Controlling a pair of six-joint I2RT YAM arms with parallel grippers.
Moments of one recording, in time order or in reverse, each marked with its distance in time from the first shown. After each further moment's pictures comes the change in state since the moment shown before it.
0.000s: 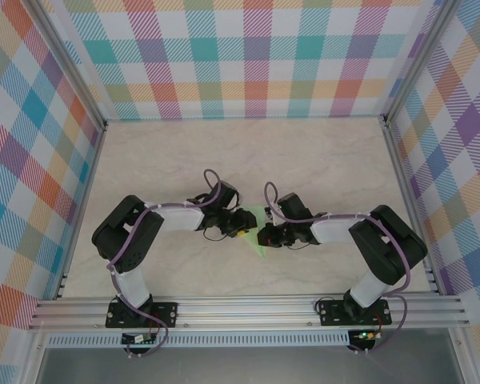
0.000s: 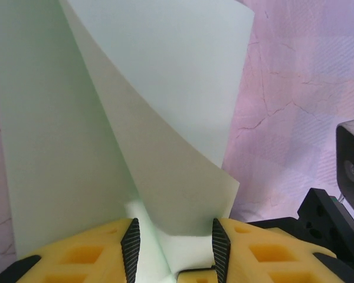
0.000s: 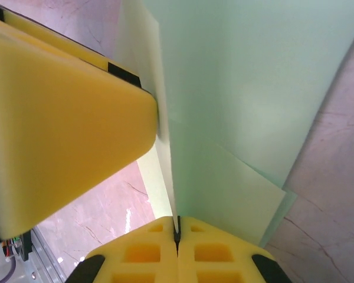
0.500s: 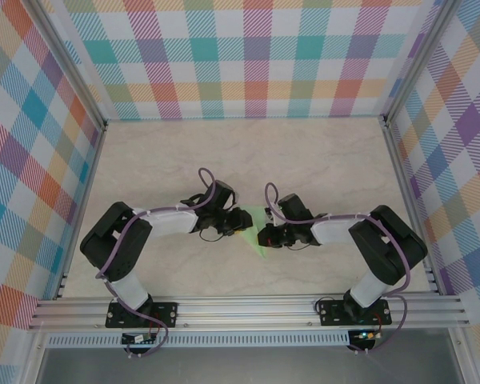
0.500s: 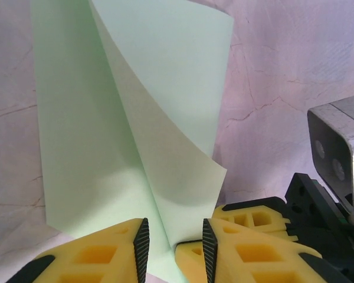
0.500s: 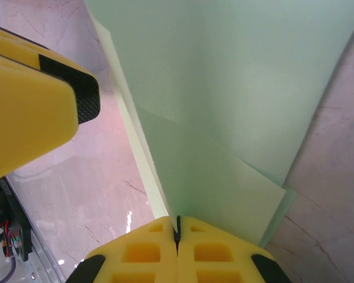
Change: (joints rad) left arm 0.000 -0.080 -0.030 -0.026 -0.039 0.015; right arm -0.008 -0.011 -0.032 0.043 -0.002 0.013
